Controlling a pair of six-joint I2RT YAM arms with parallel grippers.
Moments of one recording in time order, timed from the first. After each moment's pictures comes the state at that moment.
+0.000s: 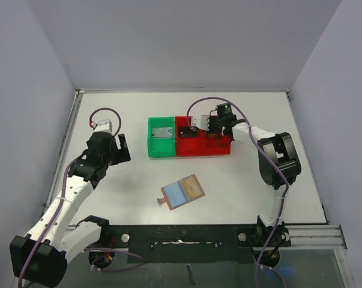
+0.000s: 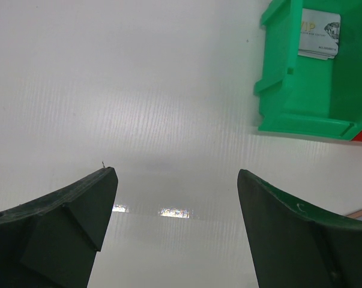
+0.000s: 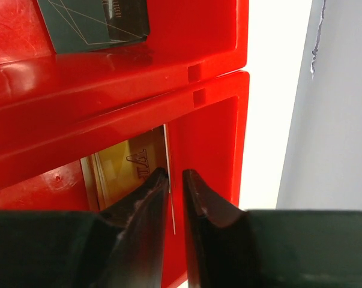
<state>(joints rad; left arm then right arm) -0.28 0.97 0.77 -0.50 -0.25 -0.38 0.34 1.95 1.29 -0.12 -0.15 -1.26</state>
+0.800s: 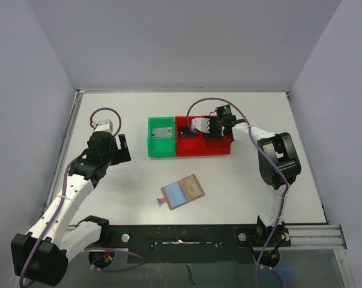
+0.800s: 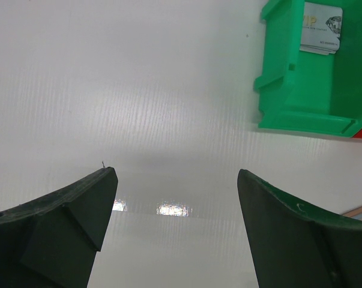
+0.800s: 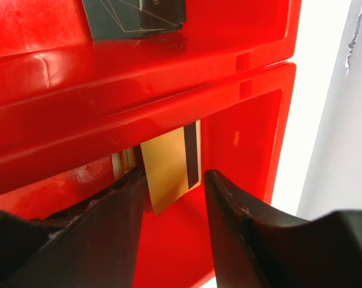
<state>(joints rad) -0.27 0.98 0.77 -0.50 -0.22 -0.38 0.34 1.95 1.29 -0.20 -0.14 -1.25</state>
